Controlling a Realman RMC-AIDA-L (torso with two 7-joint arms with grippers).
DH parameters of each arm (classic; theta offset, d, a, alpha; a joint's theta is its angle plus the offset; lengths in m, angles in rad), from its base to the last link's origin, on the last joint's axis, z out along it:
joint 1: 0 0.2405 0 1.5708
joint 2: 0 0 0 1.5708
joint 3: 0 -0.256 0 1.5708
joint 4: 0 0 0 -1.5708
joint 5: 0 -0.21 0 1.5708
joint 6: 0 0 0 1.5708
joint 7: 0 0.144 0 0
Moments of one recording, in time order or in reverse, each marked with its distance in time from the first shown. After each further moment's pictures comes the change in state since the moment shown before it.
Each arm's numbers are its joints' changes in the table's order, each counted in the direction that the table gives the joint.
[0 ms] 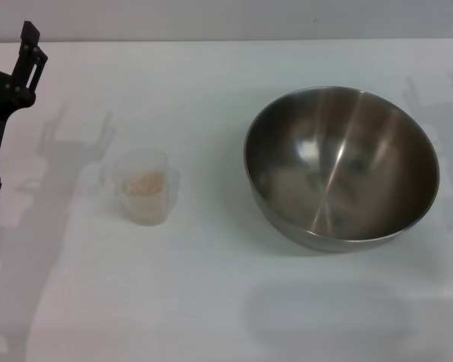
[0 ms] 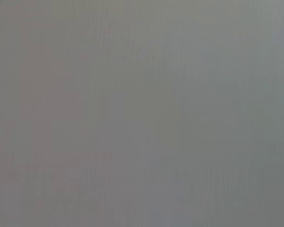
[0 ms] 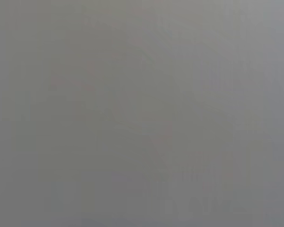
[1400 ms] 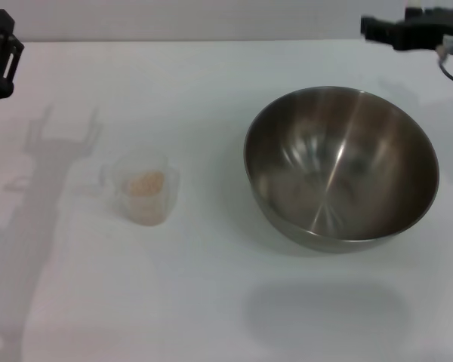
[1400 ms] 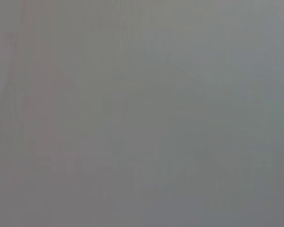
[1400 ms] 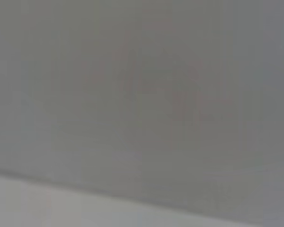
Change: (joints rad) left arm -0.002 -0.002 0.054 0.009 0.001 0.026 -0.001; right arm -0.243 0.012 -0.653 -1.412 0.005 2.342 -0.334
